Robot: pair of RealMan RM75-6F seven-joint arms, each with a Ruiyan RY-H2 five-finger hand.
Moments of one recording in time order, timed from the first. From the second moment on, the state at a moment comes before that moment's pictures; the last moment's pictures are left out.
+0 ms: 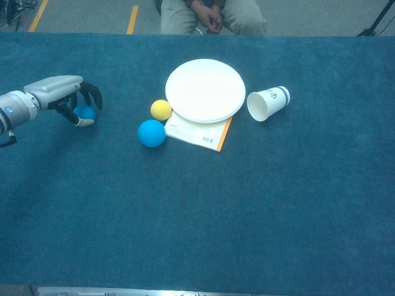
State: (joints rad) left arm -0.72 -1.48 0.00 -1.09 1.39 0.76 -0.36; right arm 0.28 -0.84 0.08 -1.84 -1.36 1.20 -0.10
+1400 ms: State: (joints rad) left arm -0.69 -1.42 0.00 -1.58 1.52 0.92 -0.06; right arm 0.27 -0.84 0.08 -1.82 -1.37 1.20 -0.06
